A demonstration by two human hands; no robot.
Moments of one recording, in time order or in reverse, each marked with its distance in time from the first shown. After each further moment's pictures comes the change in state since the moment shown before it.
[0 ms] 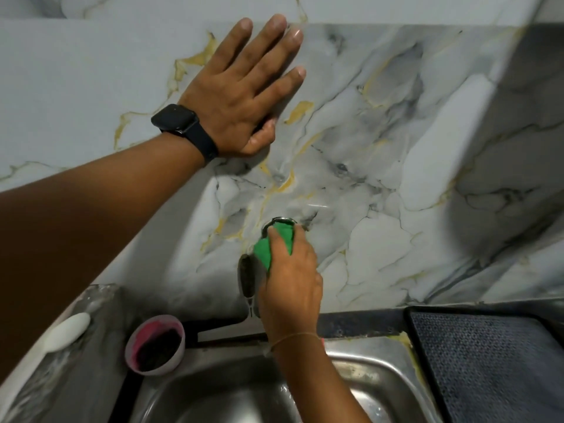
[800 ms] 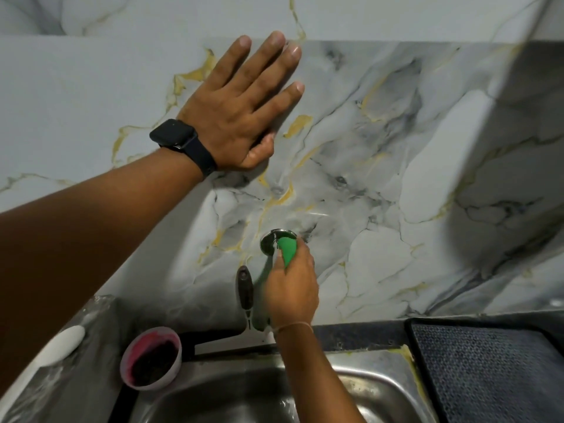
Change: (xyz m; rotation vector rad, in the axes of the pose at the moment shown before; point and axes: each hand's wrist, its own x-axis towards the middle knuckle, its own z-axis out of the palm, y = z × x) left_hand -0.002 -0.001 0.009 -0.003 -0.003 -0.012; right_hand 0.029 -0.001 0.006 0.476 0.027 0.391
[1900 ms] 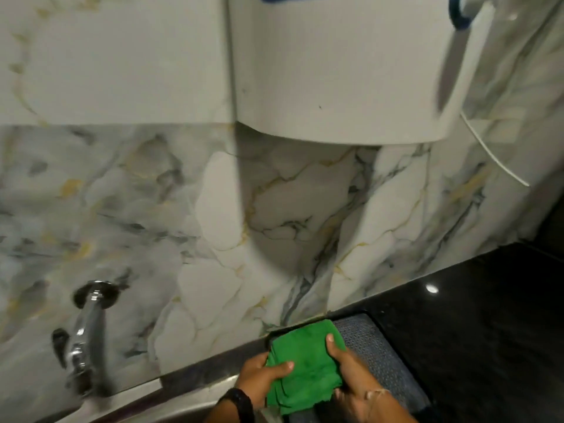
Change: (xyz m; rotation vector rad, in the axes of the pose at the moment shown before) left_hand 0.068 0.459 -0.137 -2.137 -1.090 -1.842; right_hand 0.025 0.240 -0.340 0.822 -0.092 0.546
